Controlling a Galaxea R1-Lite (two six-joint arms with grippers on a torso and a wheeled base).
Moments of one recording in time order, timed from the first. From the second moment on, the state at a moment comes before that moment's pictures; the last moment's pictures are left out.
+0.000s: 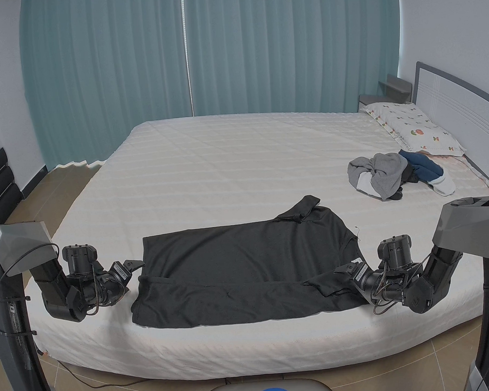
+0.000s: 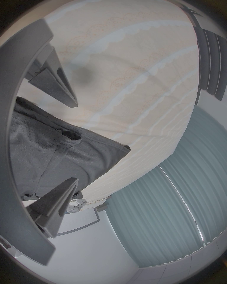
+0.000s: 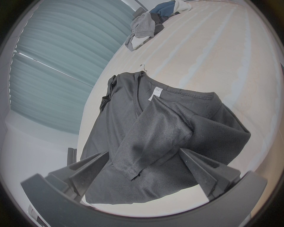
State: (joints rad) left arm 0.09 2.32 -0.69 -1.04 -0.32 -0.81; right arm 0.27 2.29 -0.67 -0.96 0.07 1.00
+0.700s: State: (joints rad) left arm 0.09 2.32 -0.69 -1.04 -0.32 -0.81; right arm 0.29 2.33 -0.68 -0.96 0.00 1.00
